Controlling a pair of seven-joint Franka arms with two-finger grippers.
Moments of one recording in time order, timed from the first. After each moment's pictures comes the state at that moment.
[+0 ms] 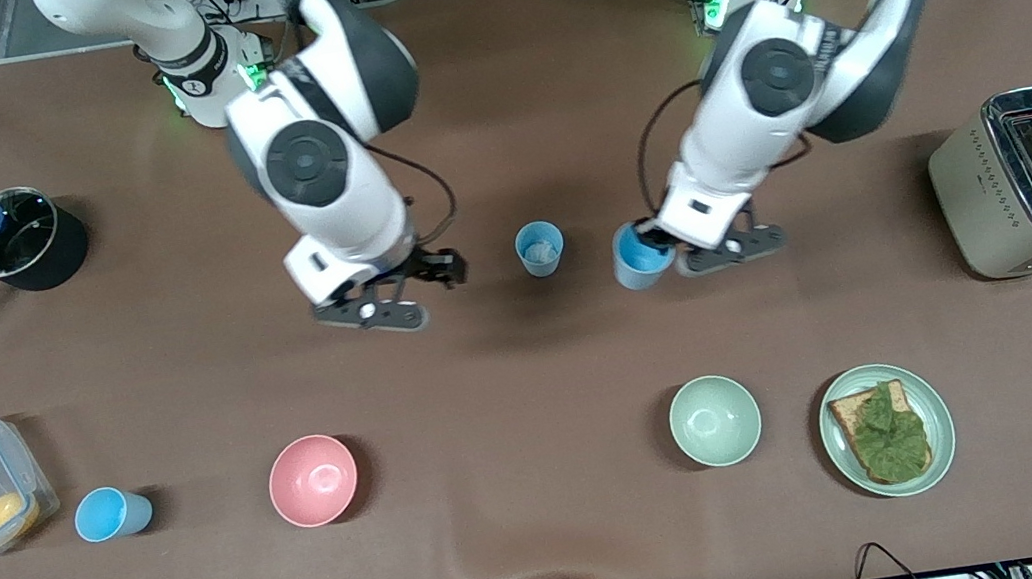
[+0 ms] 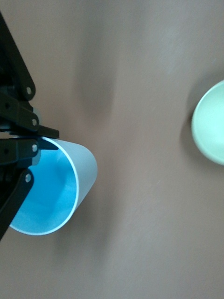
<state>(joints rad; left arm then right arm) -0.06 0.26 -0.54 -1.89 0.01 2.19 -0.77 0.83 0.46 -0.36 -1.39 0.21 1.77 0.65</state>
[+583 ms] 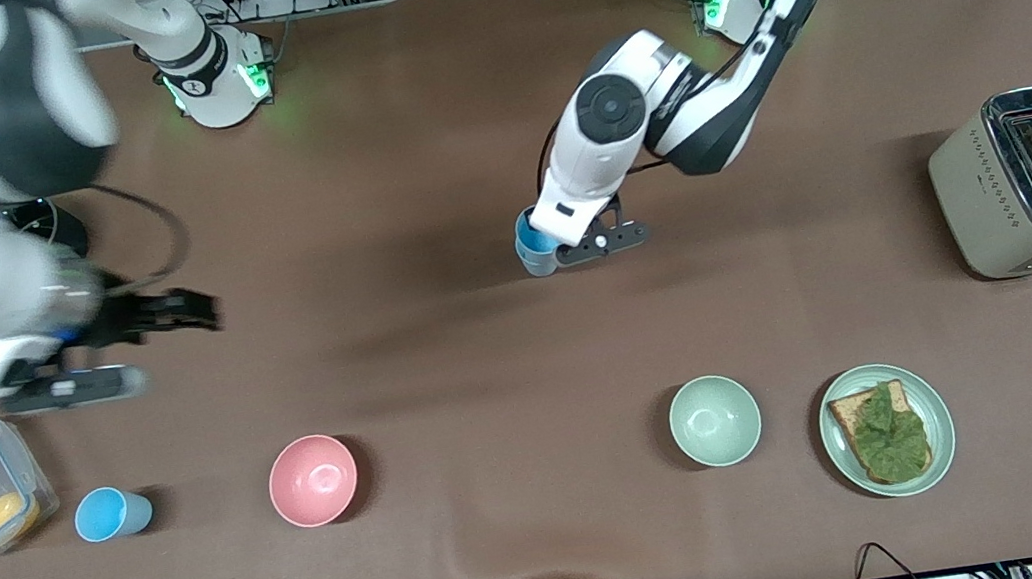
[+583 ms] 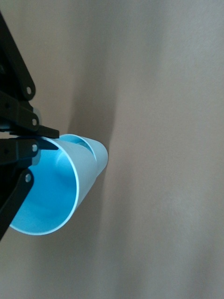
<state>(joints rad) -0.27 0.47 -0.53 -1.79 0.08 2.19 -0.99 0.45 0.29 -0.39 -1.40 0.21 1.58 0.02</state>
